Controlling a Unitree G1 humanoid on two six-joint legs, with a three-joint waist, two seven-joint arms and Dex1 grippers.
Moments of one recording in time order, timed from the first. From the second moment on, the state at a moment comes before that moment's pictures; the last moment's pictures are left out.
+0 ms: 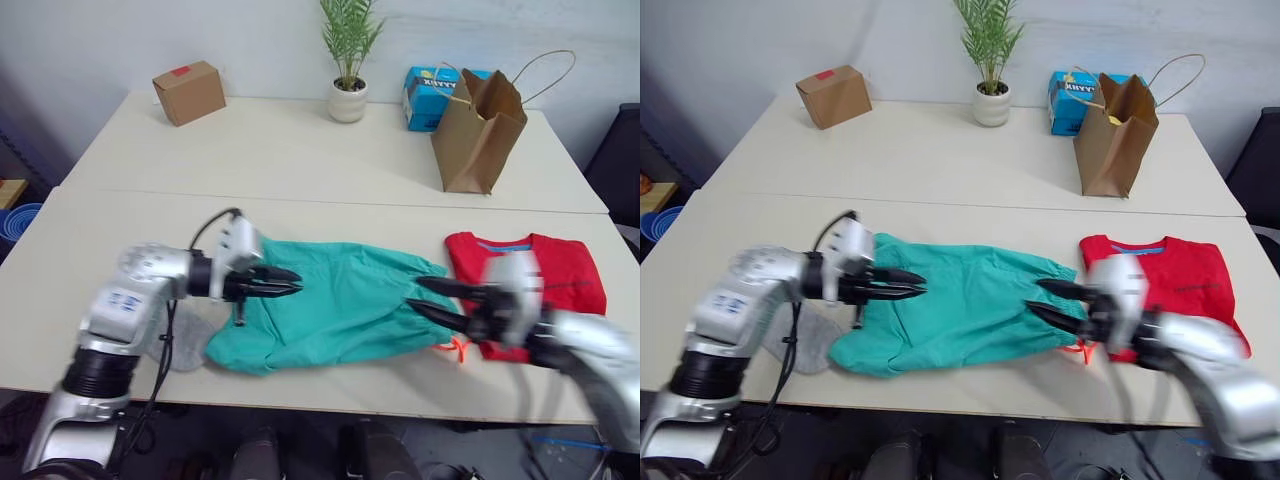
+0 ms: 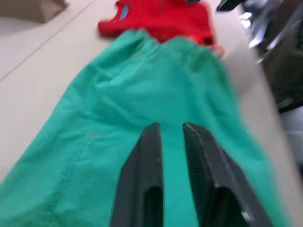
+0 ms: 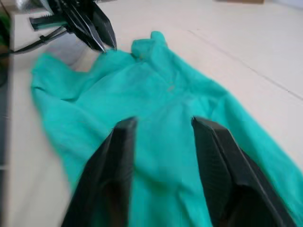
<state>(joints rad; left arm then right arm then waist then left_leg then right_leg) -0.47 0.61 -0.18 -0.12 -0.24 0.44 -1.08 -0.07 -0.60 0.03 -0.49 0.47 0.40 0.74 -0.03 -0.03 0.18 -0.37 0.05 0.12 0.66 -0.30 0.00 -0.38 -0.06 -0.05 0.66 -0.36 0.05</state>
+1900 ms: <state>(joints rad) -0.57 0.34 -0.17 0.30 -0.19 -0.05 -1.01 0.45 -0.63 -0.25 -0.63 1.82 0.61 -0.39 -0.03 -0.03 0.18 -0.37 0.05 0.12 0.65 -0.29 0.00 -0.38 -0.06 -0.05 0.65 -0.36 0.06</state>
